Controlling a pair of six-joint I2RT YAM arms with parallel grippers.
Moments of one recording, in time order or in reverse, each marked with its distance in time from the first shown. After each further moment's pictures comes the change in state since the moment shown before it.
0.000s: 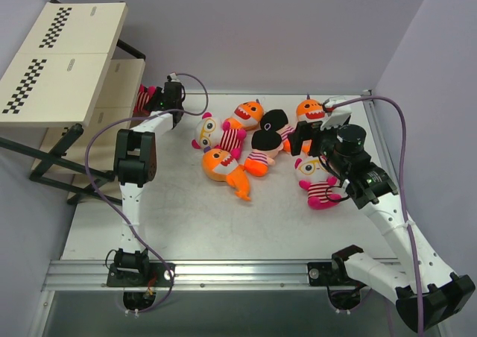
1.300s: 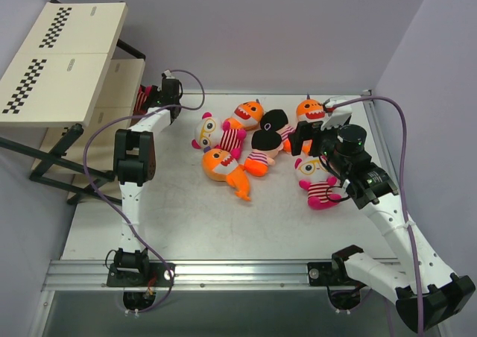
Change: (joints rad) left arm 0.019 0.022 0.087 -0.126 -0.006 -0.109; right arm -0.004 -0.003 0.000 -0.002 0.000 -0.002
